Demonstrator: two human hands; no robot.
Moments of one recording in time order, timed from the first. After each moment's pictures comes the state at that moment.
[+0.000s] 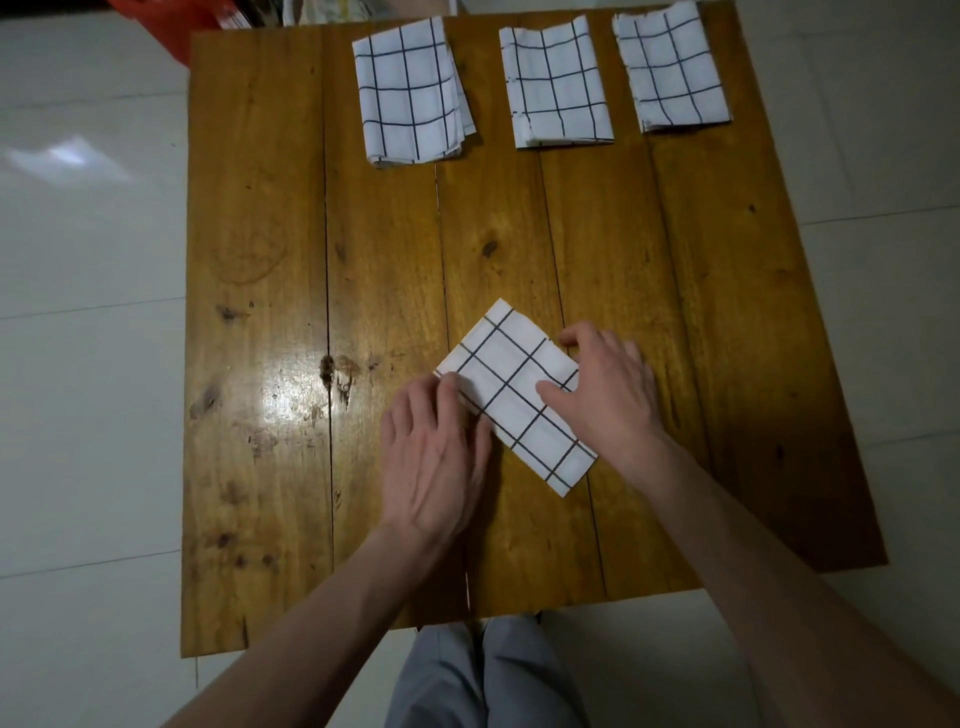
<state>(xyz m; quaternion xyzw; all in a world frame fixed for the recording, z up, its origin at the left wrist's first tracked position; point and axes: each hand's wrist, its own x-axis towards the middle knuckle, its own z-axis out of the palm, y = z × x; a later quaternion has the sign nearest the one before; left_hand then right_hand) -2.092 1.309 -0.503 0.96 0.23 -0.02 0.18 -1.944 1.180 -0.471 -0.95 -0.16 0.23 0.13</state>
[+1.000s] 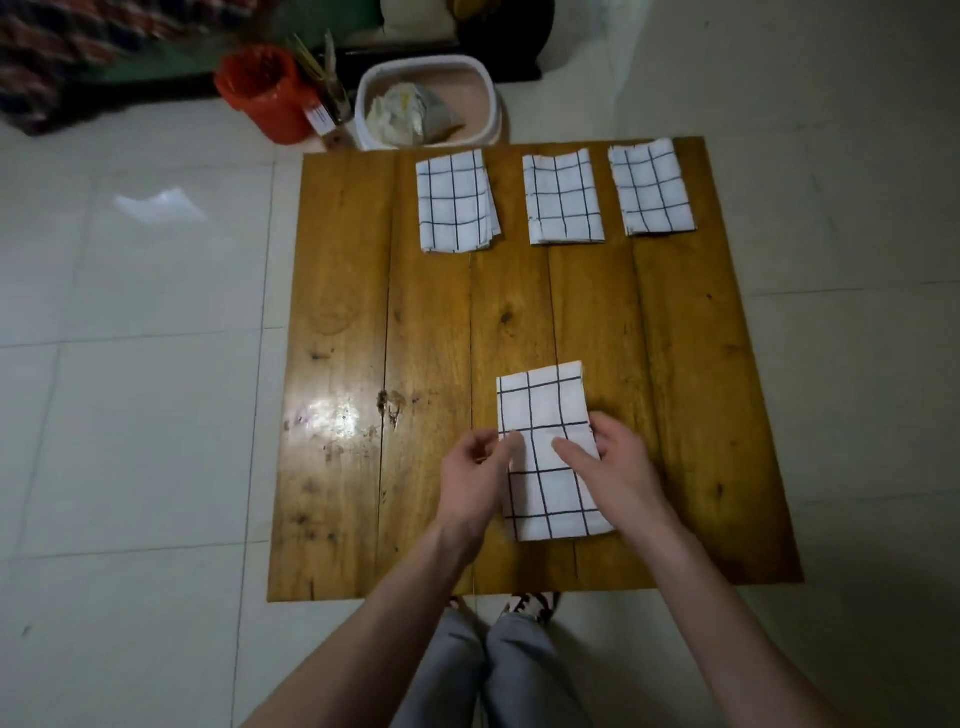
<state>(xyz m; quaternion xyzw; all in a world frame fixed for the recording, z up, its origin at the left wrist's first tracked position) -2.075 1.279 -0.393 0.56 0.48 -0.06 0.67 -1.987 1.144 -0.362 -0.79 0.00 0.37 0.48</state>
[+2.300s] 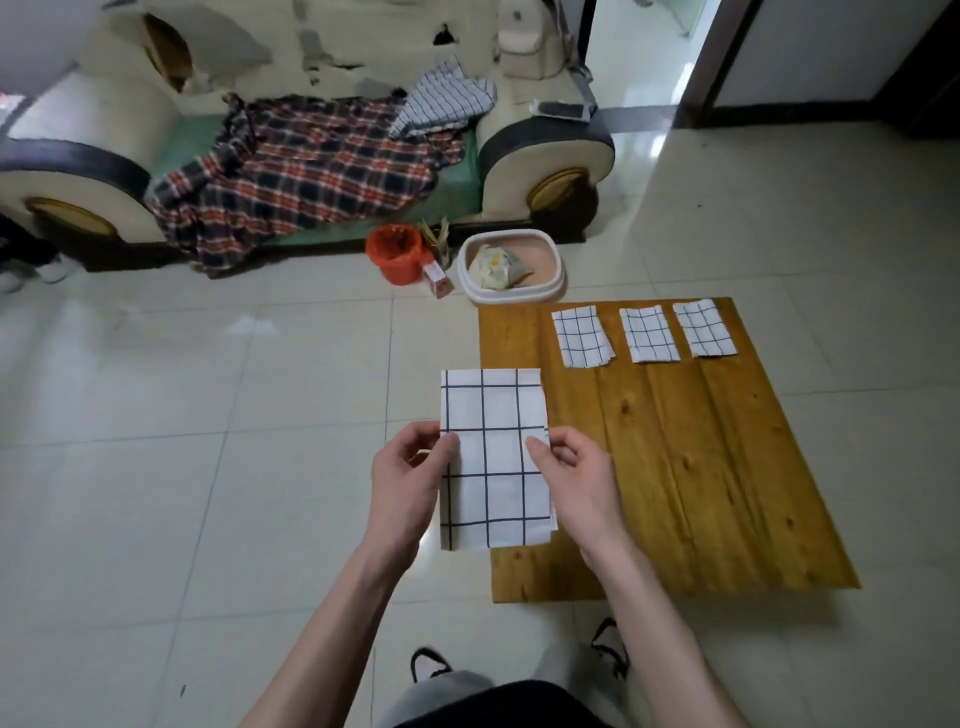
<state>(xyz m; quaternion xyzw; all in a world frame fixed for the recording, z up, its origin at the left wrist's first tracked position) -2.302 1.554 -0.071 0.62 0.38 0.15 0.67 -2.206 1.397 -0.082 -0.76 -0.08 0.24 0.60</state>
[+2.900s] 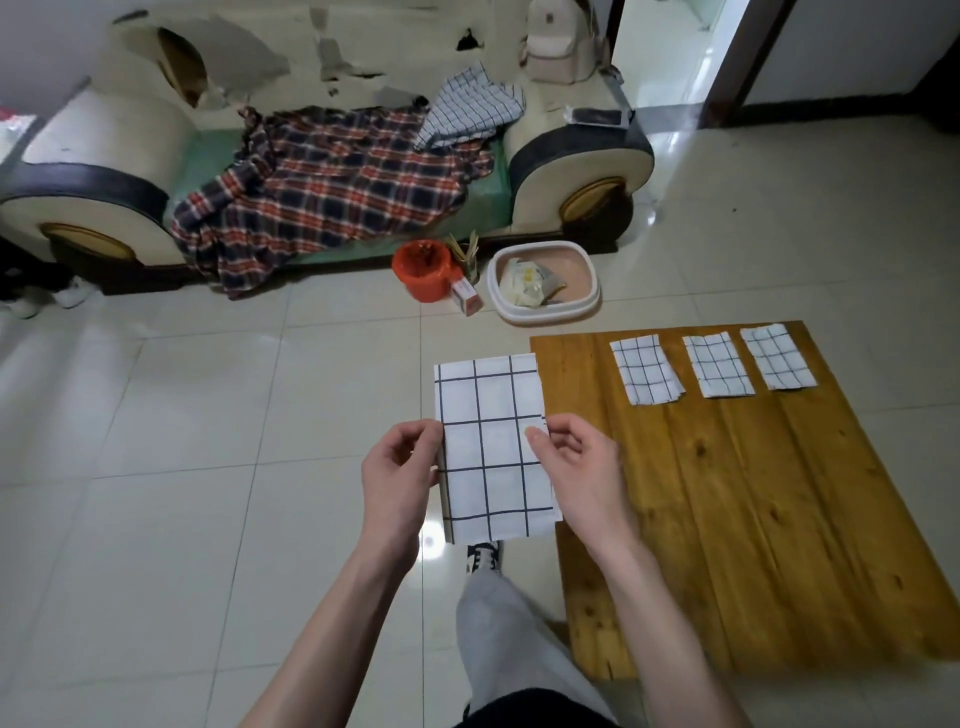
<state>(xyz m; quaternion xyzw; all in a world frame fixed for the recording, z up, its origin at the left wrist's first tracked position) -2.269 1.730 -0.086 0.55 0.44 0.18 0.69 -2.174 1.570 -0.088 -0.75 -0.09 0.20 0.63</state>
